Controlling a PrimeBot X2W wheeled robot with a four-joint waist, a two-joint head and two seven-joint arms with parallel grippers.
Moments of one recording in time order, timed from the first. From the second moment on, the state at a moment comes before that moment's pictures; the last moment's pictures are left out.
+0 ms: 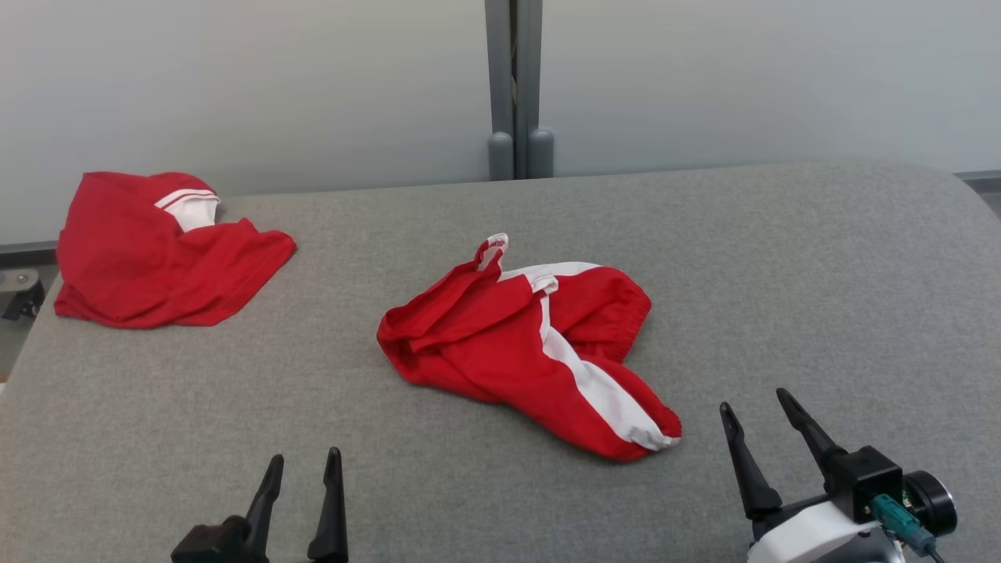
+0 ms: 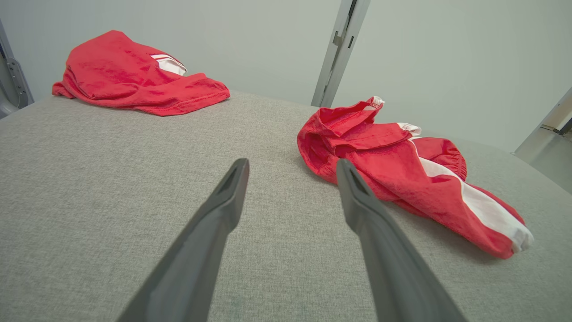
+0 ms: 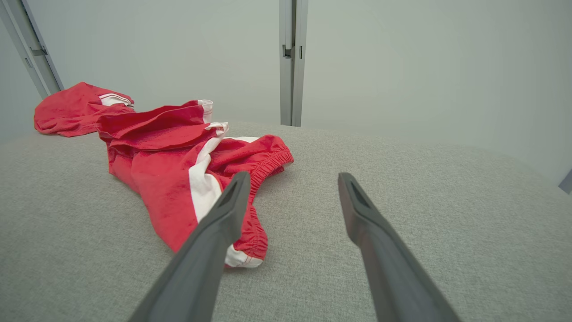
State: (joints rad) left arm 0.11 0.05 -0.13 0.24 -0.35 -0.13 -0.26; right arm 0.03 -0.05 0.04 0.18 0.05 0.13 -0.26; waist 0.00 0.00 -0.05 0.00
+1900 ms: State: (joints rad) left arm -0.03 0.05 -0.21 0.23 -0.38 -0.13 -0.26; right arm -0.62 -0.05 0.00 0.94 -0.04 0.13 -0.21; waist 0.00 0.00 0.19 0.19
